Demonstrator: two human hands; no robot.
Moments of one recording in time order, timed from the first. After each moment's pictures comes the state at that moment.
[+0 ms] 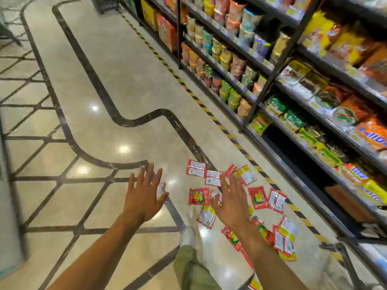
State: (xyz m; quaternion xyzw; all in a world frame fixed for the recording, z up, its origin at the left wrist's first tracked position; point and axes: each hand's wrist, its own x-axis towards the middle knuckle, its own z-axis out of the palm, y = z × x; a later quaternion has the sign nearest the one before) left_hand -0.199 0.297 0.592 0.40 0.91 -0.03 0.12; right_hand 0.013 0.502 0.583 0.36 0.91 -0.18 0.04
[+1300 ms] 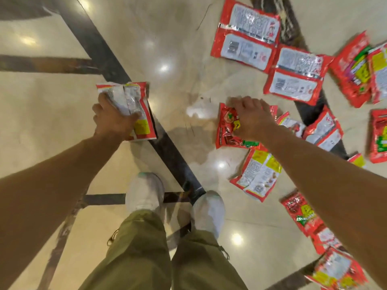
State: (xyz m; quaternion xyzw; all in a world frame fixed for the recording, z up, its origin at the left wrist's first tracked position) left_hand -0.391 0.333 -0.241 -0.03 0.93 0.16 0.34; right_hand -0.177 0.621 -0.224 0.23 0.89 -0.12 0.38
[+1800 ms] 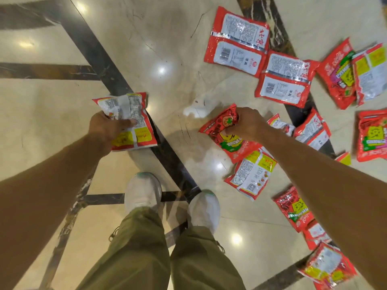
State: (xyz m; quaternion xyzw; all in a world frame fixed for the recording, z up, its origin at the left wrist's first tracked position) left_hand -0.396 0.327 -0.215 -0.20 0.80 0.37 0.43; right_hand -0.182 0.629 -0.189 0.39 0.78 -0.34 0.35
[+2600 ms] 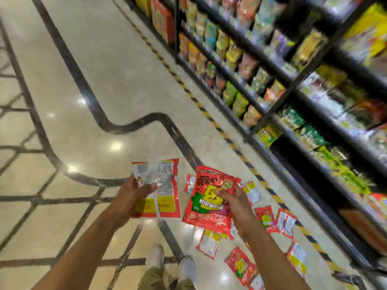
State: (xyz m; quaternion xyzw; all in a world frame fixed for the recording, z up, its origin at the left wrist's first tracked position) left_hand -0.385 0.411 0.574 0.02 0.67 0.58 0.47; right_hand -0.171 0.630 0.544 0.51 0.48 -0.71 -0.09
